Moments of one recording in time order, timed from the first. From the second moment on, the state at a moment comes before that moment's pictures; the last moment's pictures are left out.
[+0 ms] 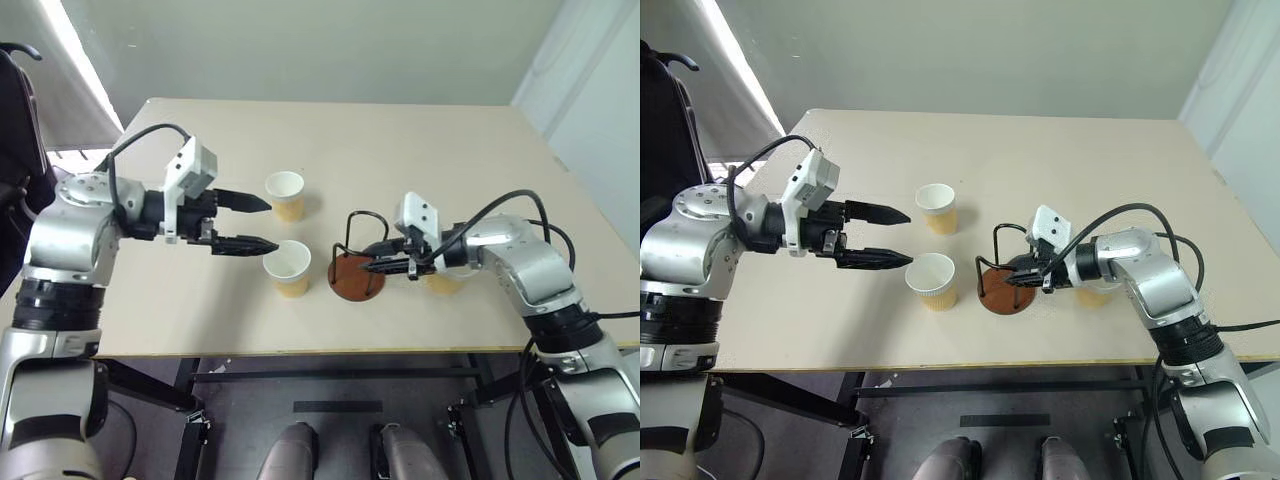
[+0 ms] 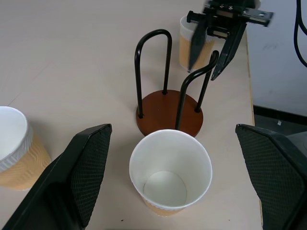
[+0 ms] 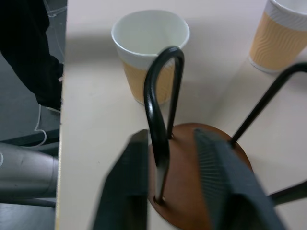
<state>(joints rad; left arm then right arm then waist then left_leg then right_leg) -0.81 0.89 -0.02 0.17 -0.41 0.57 -1.43 -0.76 -0.59 0.27 -0.03 0.26 0.63 1.14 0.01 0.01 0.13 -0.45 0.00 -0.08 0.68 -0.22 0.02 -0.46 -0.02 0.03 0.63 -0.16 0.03</state>
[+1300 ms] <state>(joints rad) -0.82 0.93 -0.14 0.17 -0.27 0.37 -1.51 -0.84 -0.83 0.05 -0.25 0.44 0.70 1.19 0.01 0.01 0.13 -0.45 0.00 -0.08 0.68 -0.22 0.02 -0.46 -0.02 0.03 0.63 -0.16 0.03</state>
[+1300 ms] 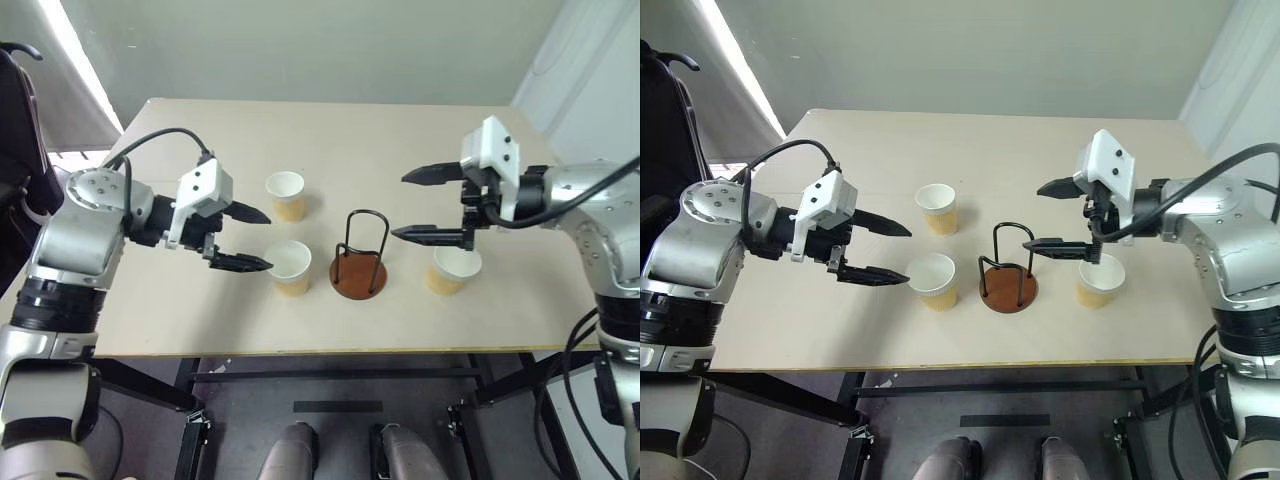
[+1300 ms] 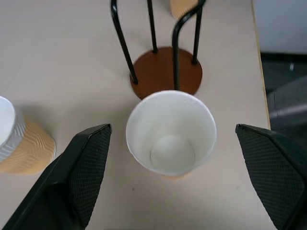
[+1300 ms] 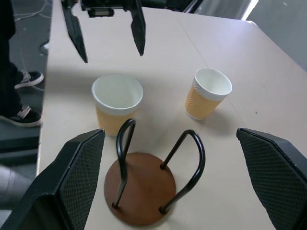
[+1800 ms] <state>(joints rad) -0.91 0.93 -0.27 0.12 -0.18 0.21 -1.57 -0.84 -0.96 0.01 -0.29 0.57 0.72 1.28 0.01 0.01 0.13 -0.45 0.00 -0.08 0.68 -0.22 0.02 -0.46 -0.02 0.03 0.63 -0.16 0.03</state>
